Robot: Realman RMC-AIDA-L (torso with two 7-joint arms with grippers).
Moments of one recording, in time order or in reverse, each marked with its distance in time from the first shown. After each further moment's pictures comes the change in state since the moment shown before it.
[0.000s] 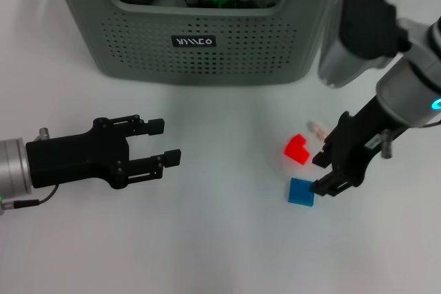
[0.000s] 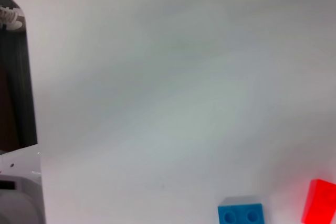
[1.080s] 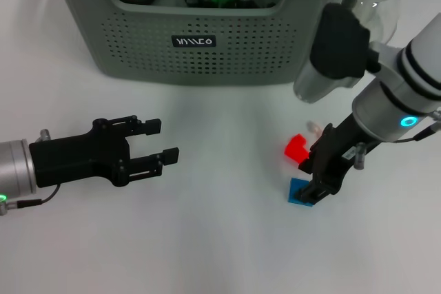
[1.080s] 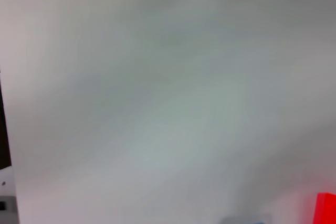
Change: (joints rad) left arm -0.007 0.003 -0.019 -0.041 0.017 -0.064 0.029; right arm 0.001 -0.005 -0.106 0.118 0.049 0.164 0.058
